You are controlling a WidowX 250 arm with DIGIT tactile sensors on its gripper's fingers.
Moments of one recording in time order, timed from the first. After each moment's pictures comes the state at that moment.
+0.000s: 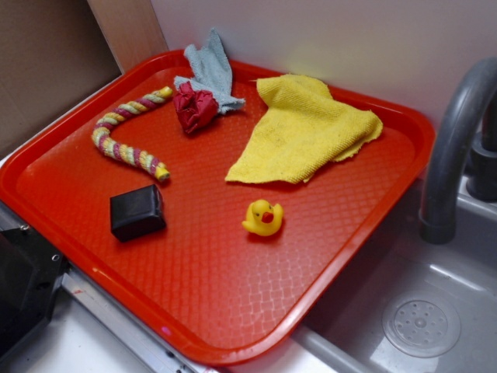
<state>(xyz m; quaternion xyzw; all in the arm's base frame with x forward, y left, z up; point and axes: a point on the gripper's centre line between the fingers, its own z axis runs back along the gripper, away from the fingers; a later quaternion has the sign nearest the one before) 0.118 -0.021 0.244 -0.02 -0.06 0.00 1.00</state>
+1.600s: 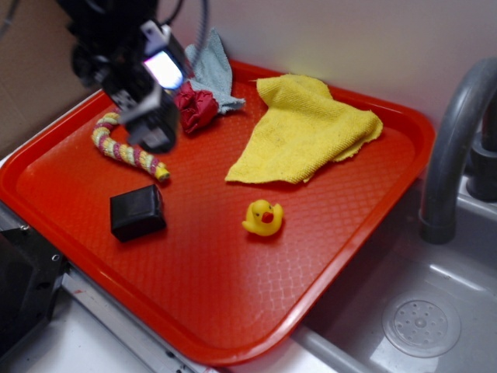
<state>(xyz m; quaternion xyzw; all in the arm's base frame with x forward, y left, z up) 0.208 -0.113 0.136 -0.06 -0.16 -0.36 0.92</state>
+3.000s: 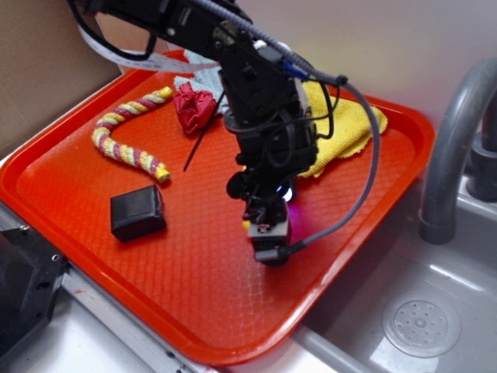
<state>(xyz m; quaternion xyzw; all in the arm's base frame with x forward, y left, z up) 0.220 -0.175 0.020 -0.05 -0.02 -0.44 0.90</state>
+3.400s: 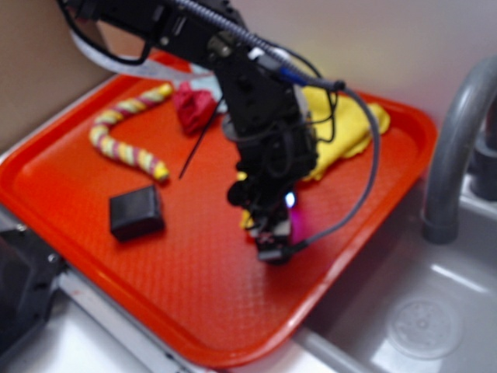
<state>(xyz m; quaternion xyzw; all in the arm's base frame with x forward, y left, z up) 0.203 -0.180 0.020 -0.03 -0.02 -0.45 0.89</state>
